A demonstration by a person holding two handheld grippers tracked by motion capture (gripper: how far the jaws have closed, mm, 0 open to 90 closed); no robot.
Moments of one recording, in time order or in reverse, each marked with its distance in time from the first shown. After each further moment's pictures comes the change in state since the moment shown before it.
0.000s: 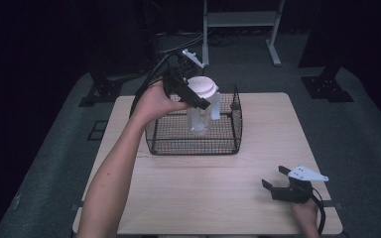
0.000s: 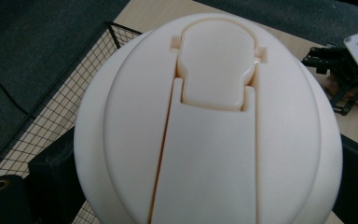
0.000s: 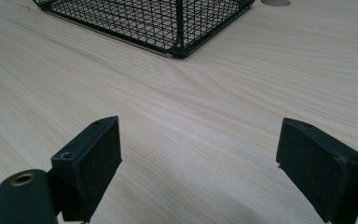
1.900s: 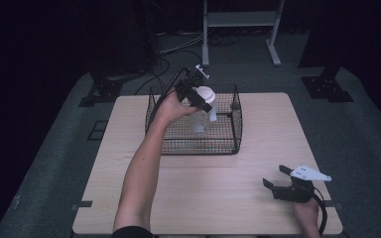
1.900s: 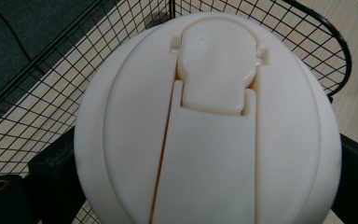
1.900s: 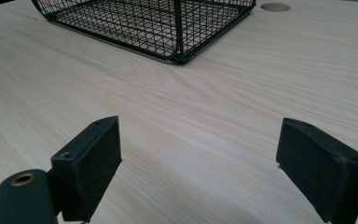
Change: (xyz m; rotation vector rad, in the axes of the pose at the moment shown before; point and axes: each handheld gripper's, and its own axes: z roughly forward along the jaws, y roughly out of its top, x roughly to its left) left arm 0.052 -0.022 0.107 0.111 0.086 -0.150; right arm -0.005 0.000 -0.002 -0.027 0.018 0.014
